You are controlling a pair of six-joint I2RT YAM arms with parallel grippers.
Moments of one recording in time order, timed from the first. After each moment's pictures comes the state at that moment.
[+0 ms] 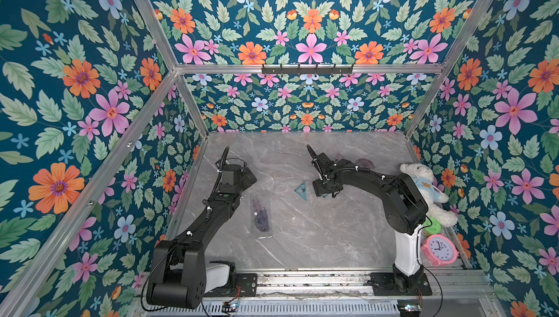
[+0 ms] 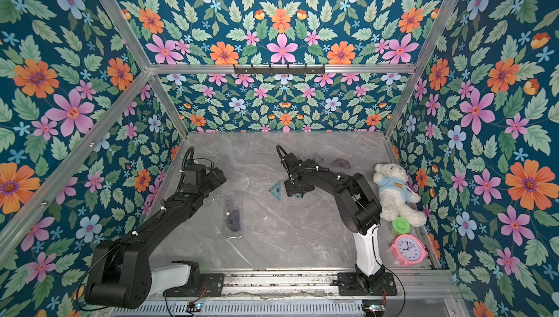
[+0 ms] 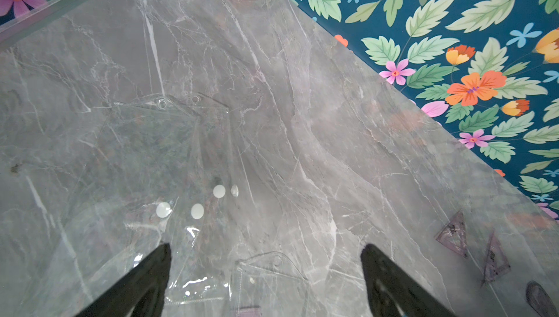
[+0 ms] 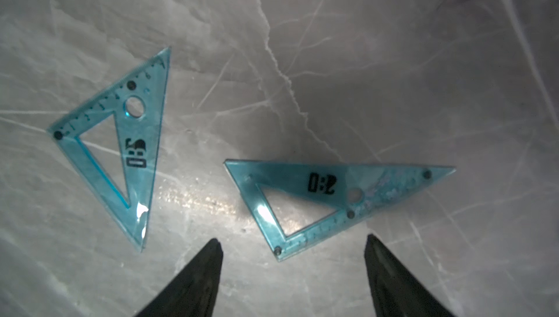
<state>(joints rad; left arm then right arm) -0.16 1.26 0.68 -0.07 -0.18 -0.65 0.62 2.00 1.46 -0.75 0.10 0.34</state>
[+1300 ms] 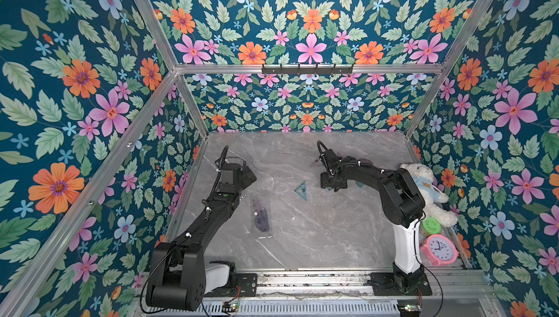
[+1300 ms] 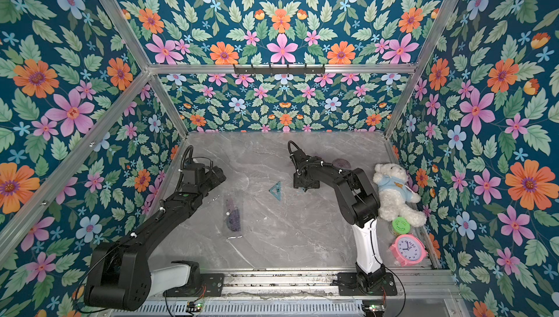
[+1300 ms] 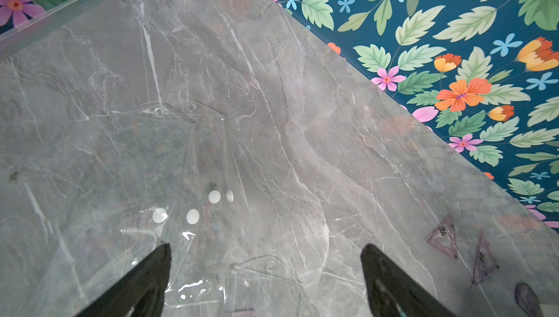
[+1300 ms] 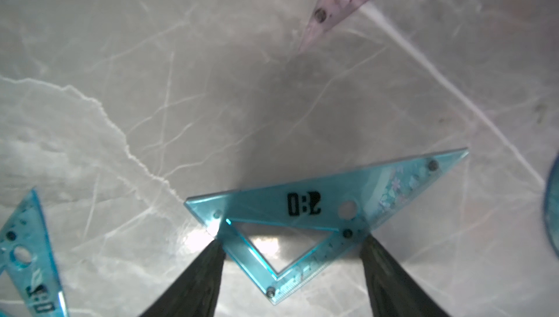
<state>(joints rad) -0.16 1.25 0.69 -0.07 -0.18 -0.65 0.50 2.09 1.48 -0.69 0.15 0.50</state>
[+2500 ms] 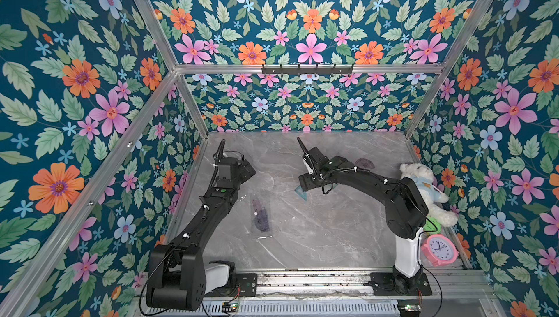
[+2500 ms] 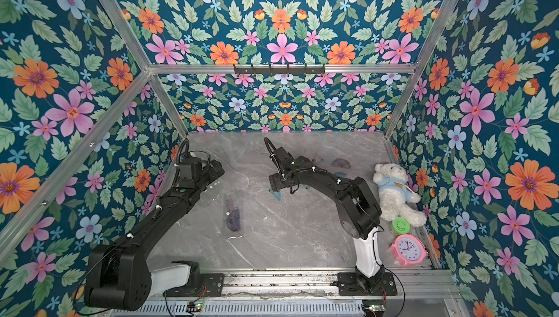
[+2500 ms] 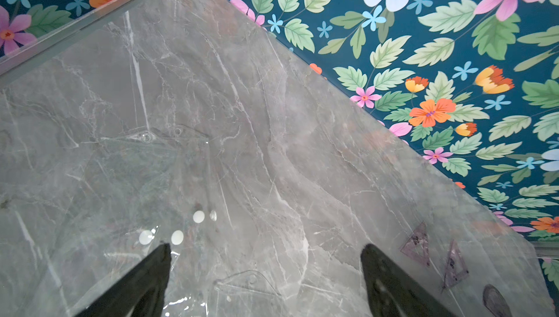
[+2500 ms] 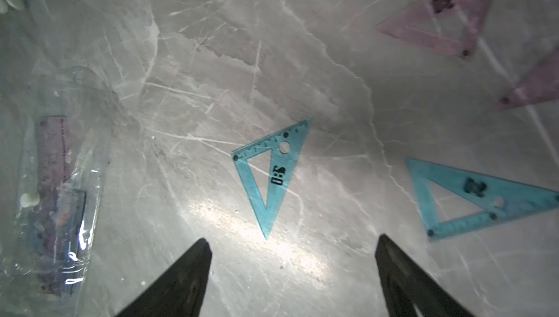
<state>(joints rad) -0.15 1.24 0.78 -0.11 -0.14 -0.64 0.70 2.00 1.59 -0.71 0.02 0.31</state>
